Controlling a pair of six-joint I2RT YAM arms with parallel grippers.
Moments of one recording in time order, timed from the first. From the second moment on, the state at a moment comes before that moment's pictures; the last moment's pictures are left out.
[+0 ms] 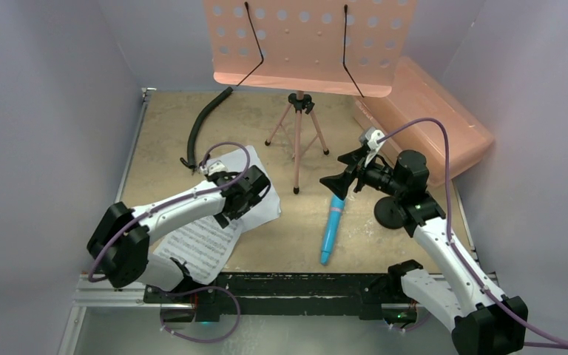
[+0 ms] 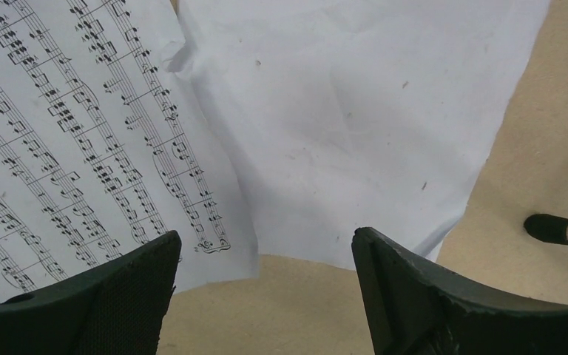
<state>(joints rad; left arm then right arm) -0.79 1.41 0.94 -0.90 -0.52 -1.45 0.29 0.88 0.68 0.07 -0.69 0.08</state>
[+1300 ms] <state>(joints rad) -0.76 1.47 1.00 -0.84 -0.41 -1.28 0.29 0.85 0.68 0.05 -0.67 0.08</state>
